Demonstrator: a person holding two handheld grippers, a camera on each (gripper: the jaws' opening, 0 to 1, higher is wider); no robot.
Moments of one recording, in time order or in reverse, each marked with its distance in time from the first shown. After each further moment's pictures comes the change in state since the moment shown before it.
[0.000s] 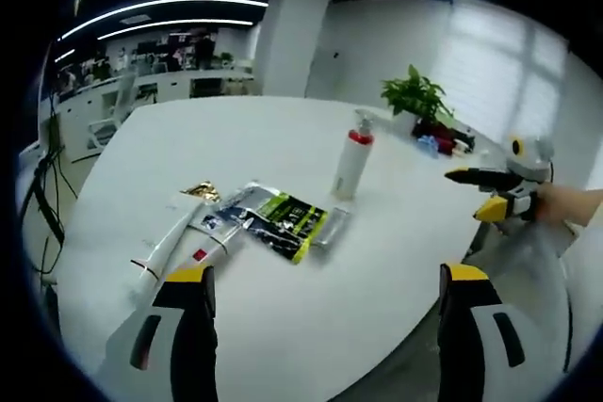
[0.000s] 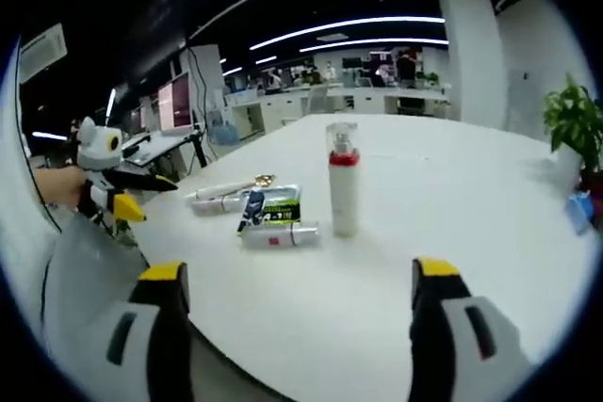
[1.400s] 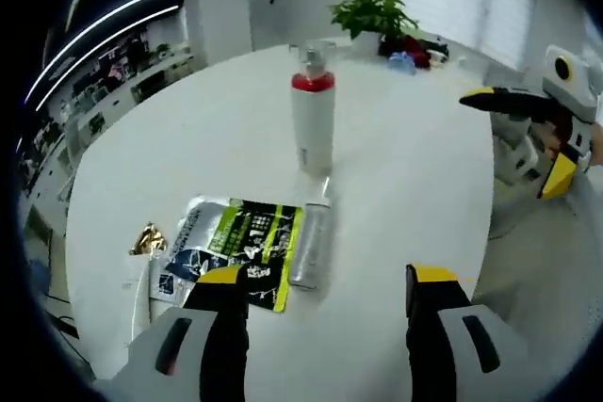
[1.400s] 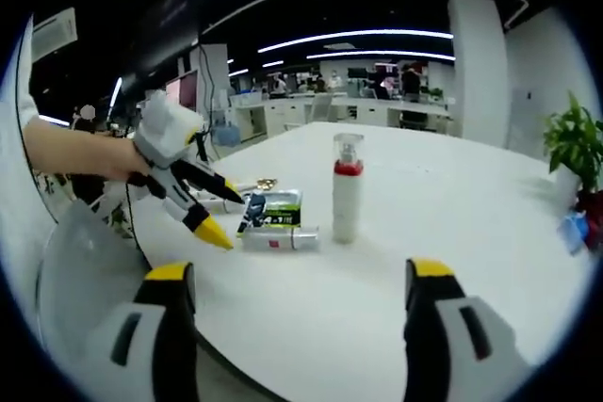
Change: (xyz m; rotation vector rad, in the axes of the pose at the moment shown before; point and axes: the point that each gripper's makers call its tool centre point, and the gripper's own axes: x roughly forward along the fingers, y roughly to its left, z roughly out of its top) left arm 0.124 -0.022 -0.009 0.372 0.364 -0.078; right arm -0.002 0.004 -0.002 -0.060 -0.006 0.001
